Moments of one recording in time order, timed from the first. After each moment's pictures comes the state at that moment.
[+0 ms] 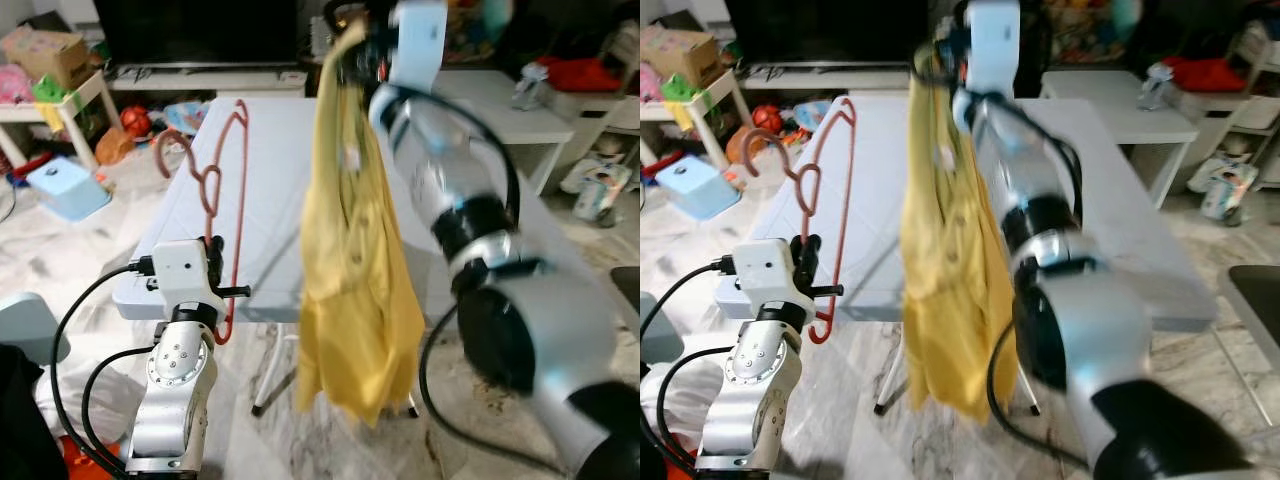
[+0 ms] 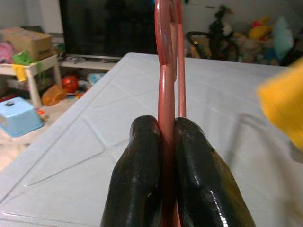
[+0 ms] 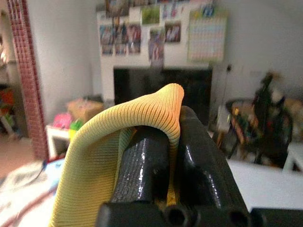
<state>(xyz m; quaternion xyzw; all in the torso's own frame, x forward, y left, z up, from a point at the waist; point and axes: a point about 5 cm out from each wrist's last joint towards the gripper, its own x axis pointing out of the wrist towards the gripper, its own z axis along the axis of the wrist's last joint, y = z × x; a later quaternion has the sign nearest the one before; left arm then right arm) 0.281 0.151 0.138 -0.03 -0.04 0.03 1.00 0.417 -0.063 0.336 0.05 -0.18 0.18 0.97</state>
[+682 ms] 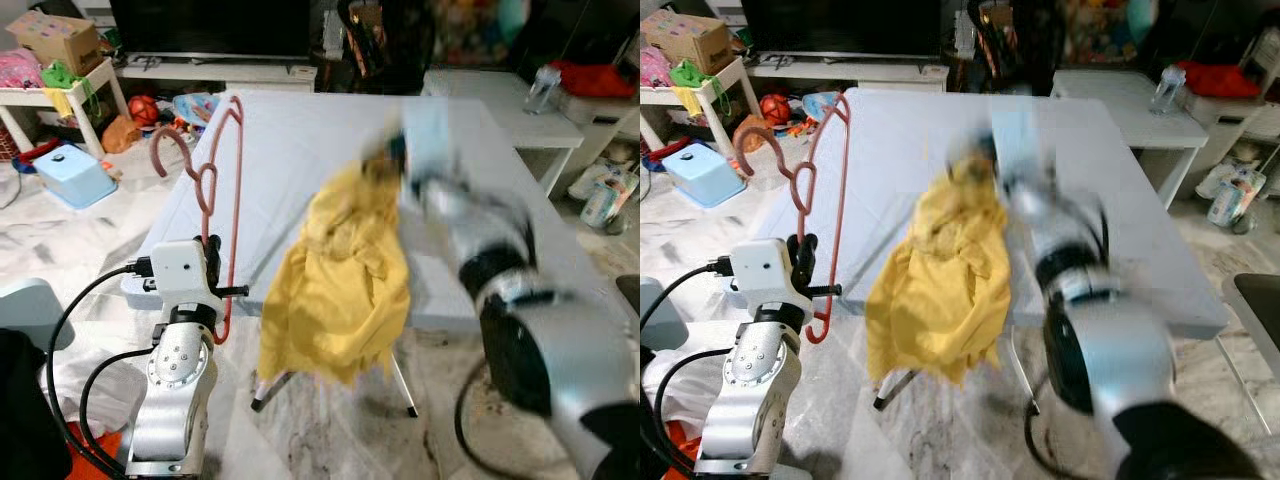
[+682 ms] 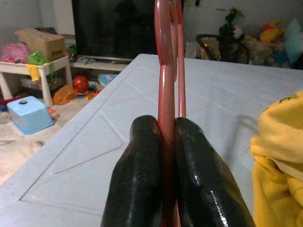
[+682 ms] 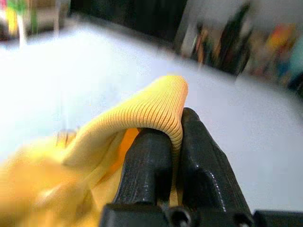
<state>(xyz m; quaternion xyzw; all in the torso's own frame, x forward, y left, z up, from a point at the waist) 0.278 0.150 0.138 -0.02 -0.04 0.03 1.00 0.415 -0.123 0.193 -0.11 0.03 0.11 0.99</state>
